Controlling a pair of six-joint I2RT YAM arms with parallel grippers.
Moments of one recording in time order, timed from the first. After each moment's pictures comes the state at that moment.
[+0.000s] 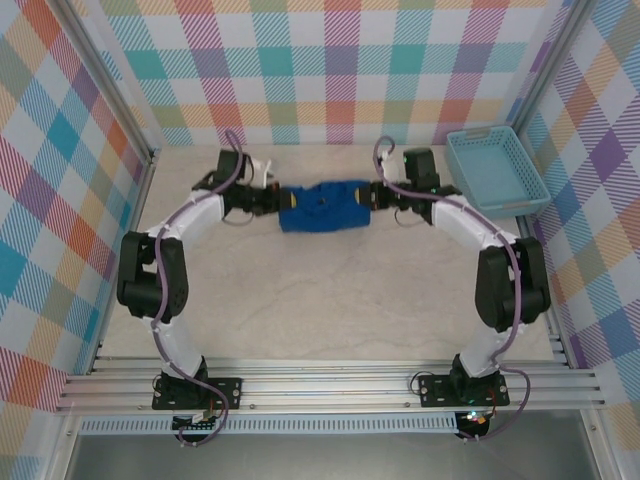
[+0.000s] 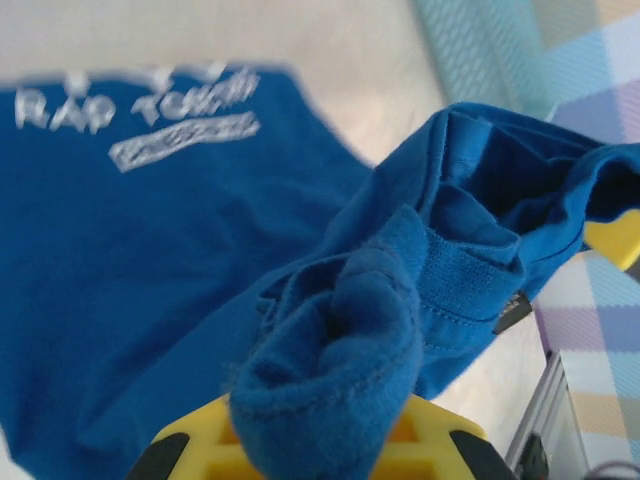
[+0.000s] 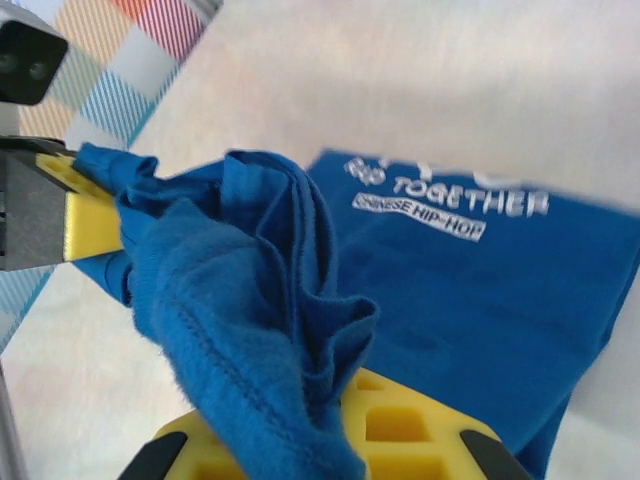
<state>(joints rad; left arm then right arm) -0.22 1.81 1.34 -0.41 0.75 -0.34 0.31 1.71 1.24 -0.23 -0.63 0.20</state>
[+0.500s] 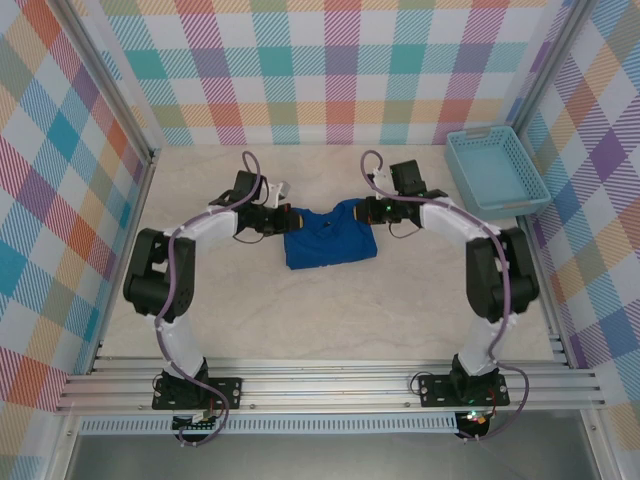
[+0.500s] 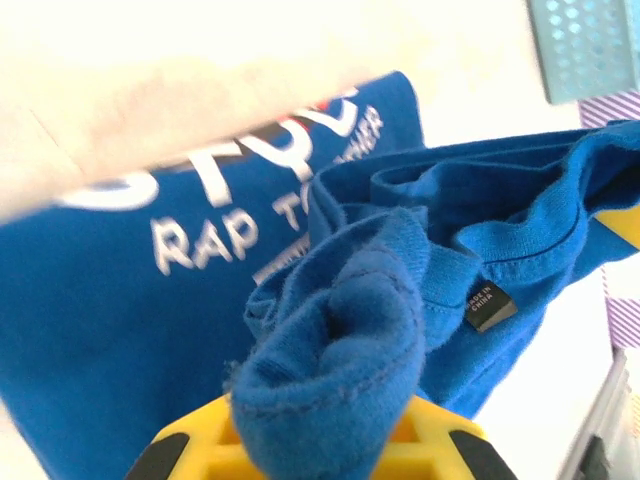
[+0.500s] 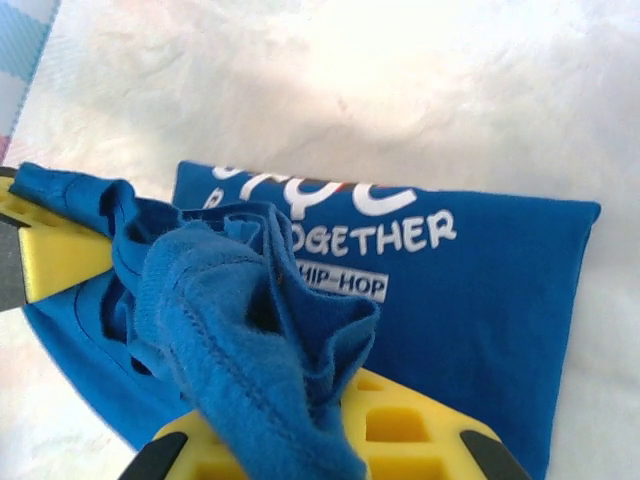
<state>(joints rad) -0.27 1.89 1.27 -0.29 0.62 -0.37 0.33 1.86 1.33 -0.34 -0.51 0.22</state>
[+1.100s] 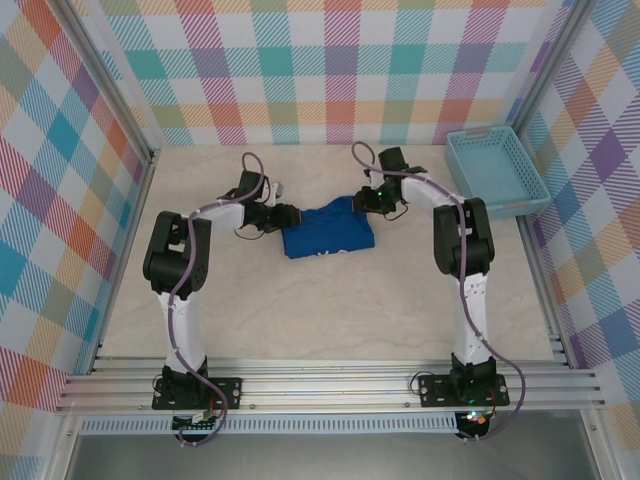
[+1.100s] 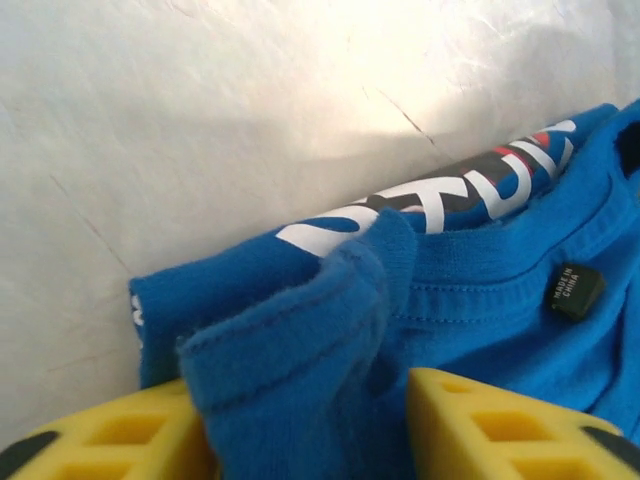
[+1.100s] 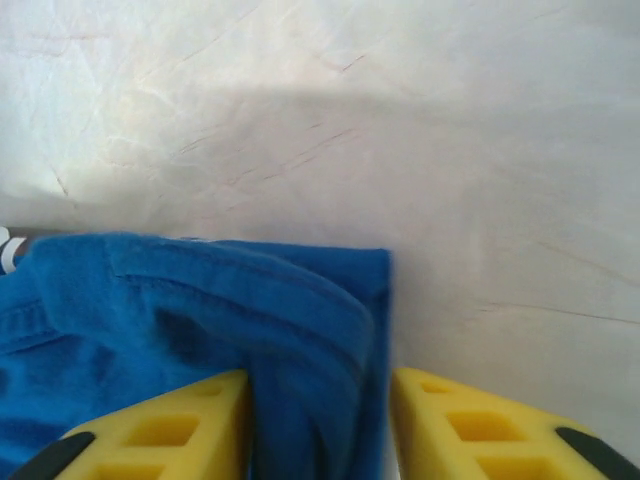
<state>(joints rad) -0.24 2.07 1.36 -0.26 0.45 -0.39 0.28 2.28 1.79 -0.61 -0.37 0.20</state>
